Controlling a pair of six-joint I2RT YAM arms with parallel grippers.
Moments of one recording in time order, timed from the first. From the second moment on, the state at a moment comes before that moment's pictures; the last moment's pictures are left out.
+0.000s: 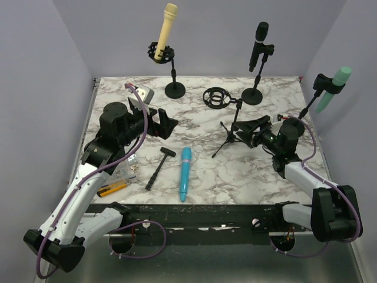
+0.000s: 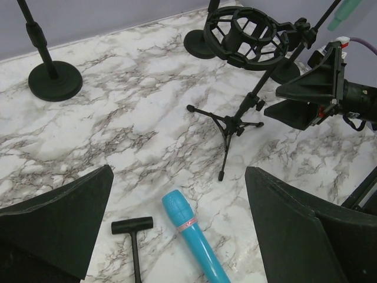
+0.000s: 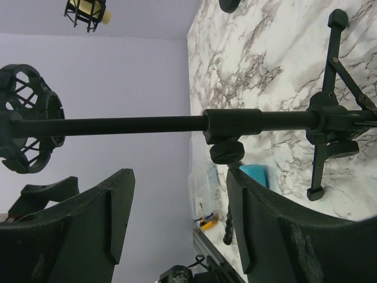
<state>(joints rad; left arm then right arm) -0.44 0.94 1.10 -0.34 0.27 -0.18 0.09 1.19 0.44 0.57 -0.54 1.28</state>
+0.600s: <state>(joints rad) -0.45 0.94 1.10 -0.34 0.27 -0.17 0.09 1.31 0.38 0.73 -0.53 1.42</state>
